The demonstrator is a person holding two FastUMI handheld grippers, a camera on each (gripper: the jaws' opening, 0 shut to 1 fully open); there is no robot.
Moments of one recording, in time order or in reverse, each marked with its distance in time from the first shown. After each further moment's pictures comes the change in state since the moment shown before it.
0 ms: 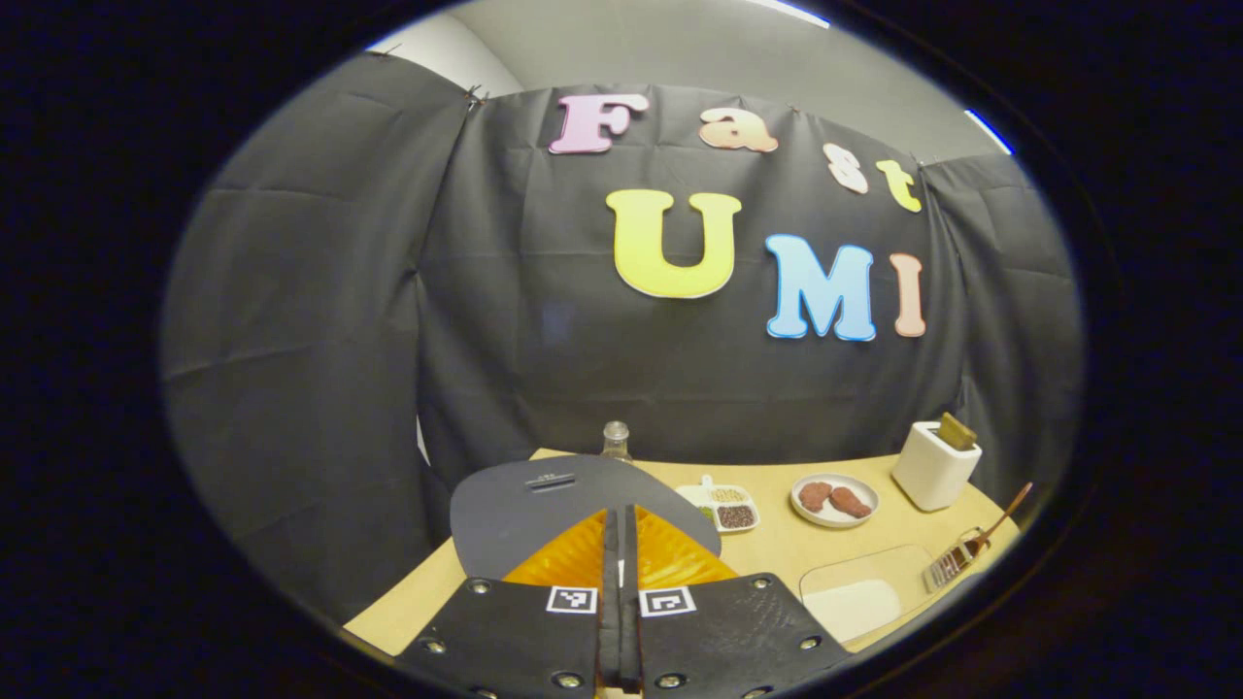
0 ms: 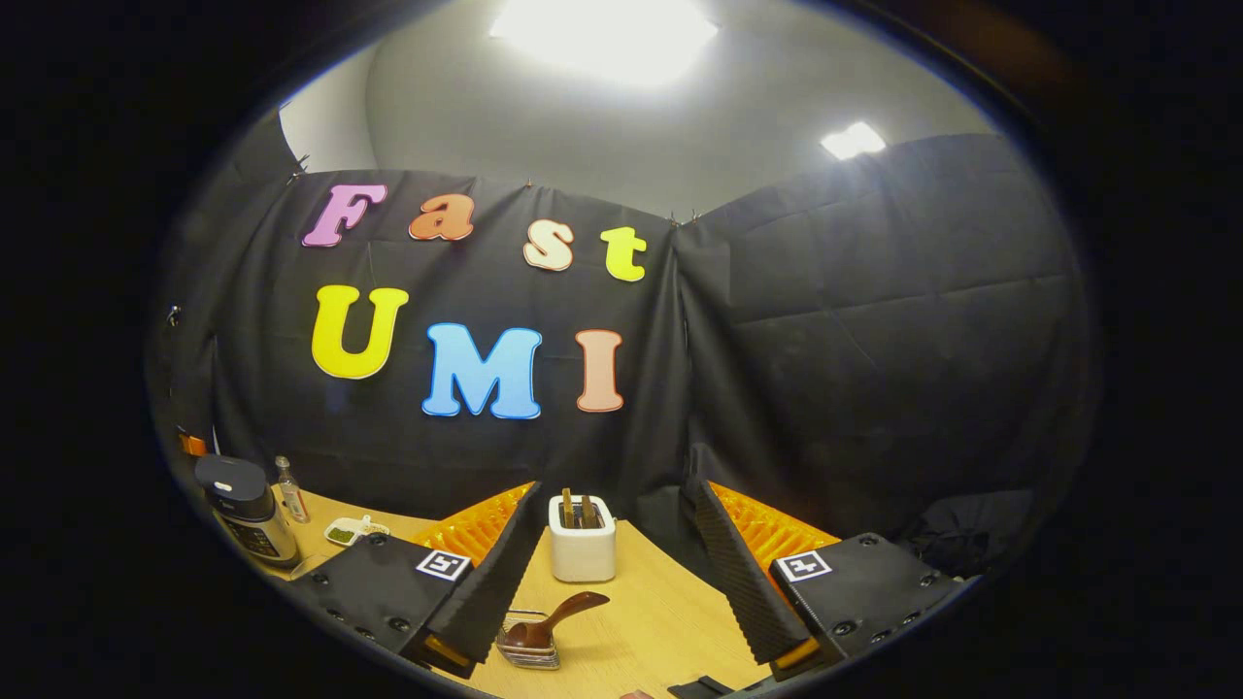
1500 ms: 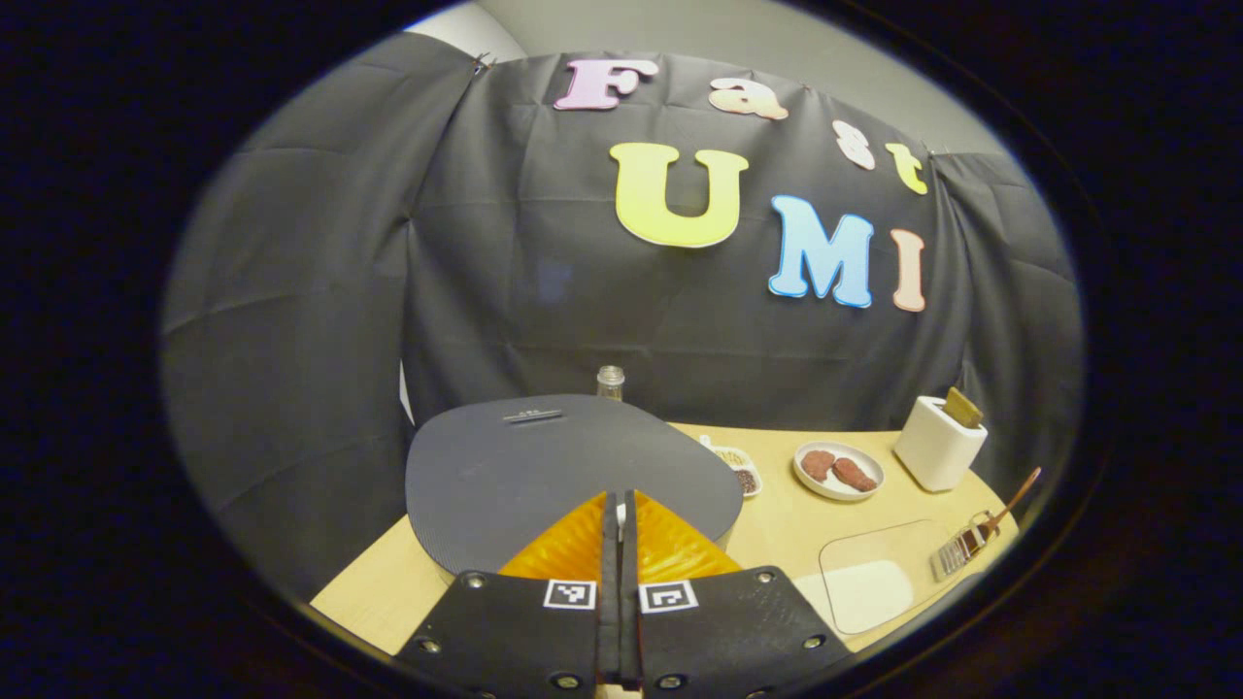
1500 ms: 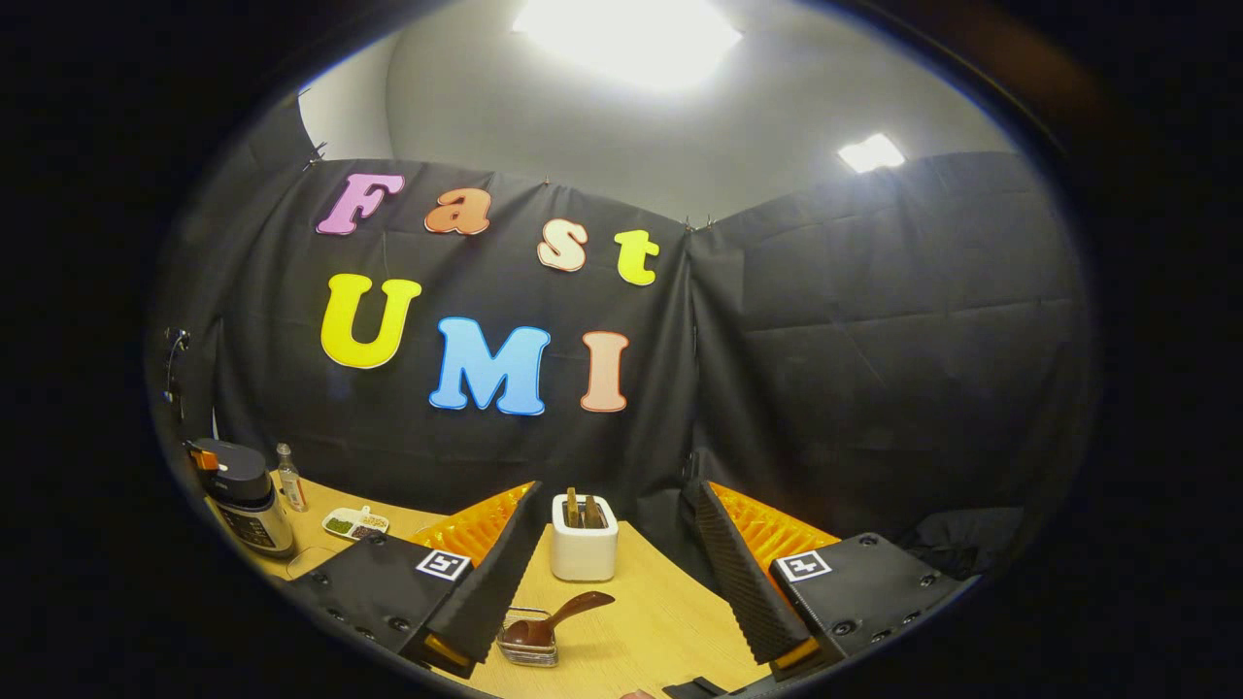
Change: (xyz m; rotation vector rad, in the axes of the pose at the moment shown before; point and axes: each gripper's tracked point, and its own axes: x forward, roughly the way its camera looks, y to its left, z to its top) left arm 0.013 -0.002 -0.037 -0.038 0.061 -0.015; right arm -0.016 0.007 0.010 -0.045 -0.007 0.005
